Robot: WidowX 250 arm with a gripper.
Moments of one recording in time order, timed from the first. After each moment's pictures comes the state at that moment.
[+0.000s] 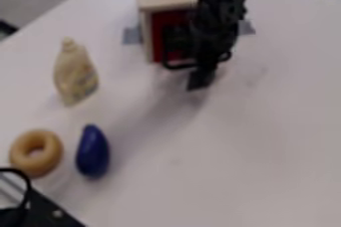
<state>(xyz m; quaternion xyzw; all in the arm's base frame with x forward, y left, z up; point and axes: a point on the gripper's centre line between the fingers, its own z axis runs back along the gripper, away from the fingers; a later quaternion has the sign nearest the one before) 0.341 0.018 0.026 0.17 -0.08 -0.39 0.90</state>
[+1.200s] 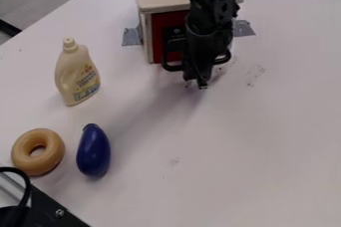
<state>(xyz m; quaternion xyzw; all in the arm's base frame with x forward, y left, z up) 0.331 0.017 0.018 0.13 -0.06 -0.39 0.91</state>
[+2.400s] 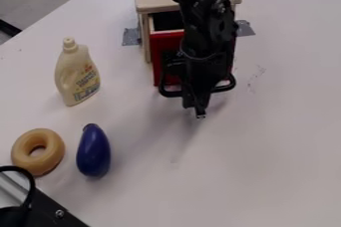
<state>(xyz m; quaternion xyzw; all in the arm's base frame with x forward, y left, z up) 0.278 -0.012 0.021 0.09 -0.05 -0.42 0.90</state>
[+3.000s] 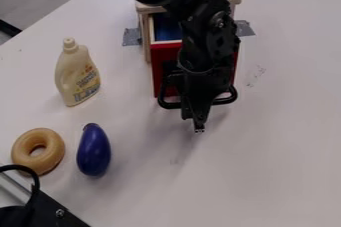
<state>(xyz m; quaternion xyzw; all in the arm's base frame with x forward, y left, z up) 0.260 -0.022 0.023 0.09 -0.05 -0.43 0.90</state>
